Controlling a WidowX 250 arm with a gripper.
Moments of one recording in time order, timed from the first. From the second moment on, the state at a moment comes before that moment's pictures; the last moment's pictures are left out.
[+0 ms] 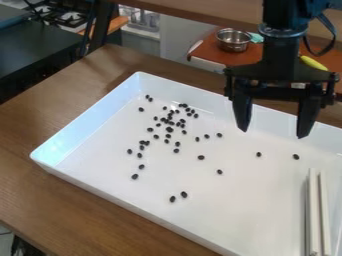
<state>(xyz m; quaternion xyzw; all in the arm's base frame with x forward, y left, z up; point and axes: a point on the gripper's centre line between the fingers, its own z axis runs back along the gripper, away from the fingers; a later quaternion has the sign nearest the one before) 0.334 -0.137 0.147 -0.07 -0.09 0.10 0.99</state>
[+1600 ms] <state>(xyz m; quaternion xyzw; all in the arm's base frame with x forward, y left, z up) 0.347 -0.208 0.081 -0.05 -0.12 0.16 0.98</state>
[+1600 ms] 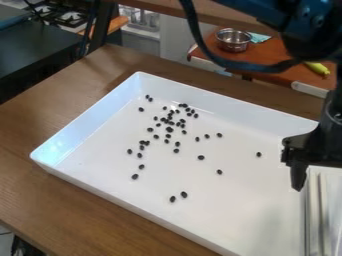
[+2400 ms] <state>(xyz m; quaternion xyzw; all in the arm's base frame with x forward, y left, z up) 0.349 -0.207 0.083 -0.08 -0.14 0.24 0.96</state>
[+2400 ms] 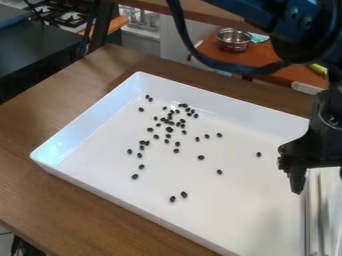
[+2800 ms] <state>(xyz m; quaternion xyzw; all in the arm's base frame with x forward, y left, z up) 0.352 -0.219 0.085 -0.15 -0.11 0.22 0.96</state>
